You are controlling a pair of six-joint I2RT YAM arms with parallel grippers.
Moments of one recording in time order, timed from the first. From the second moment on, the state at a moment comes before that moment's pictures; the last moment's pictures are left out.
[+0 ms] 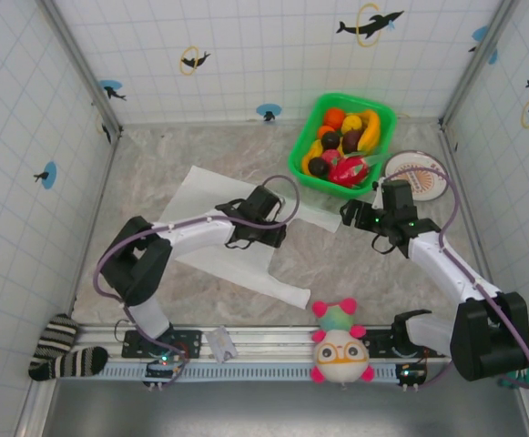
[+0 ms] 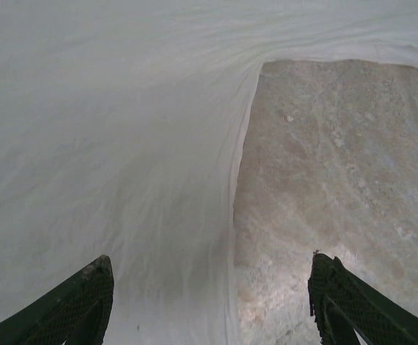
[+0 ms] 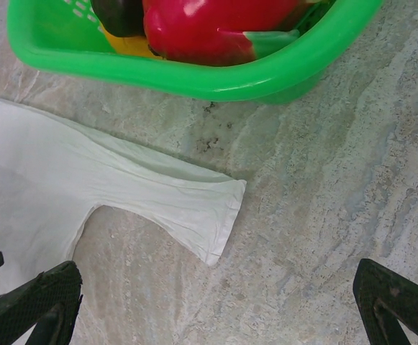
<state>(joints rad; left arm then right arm) -0.80 1.75 1.07 -0.36 0.04 -0.31 0.24 1.17 0.69 -0.32 -0.19 0.43</state>
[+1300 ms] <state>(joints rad) -0.80 1.86 1.19 -0.41 -0.06 -0.26 0.25 1.19 0.67 -0.30 -0.18 0.42</state>
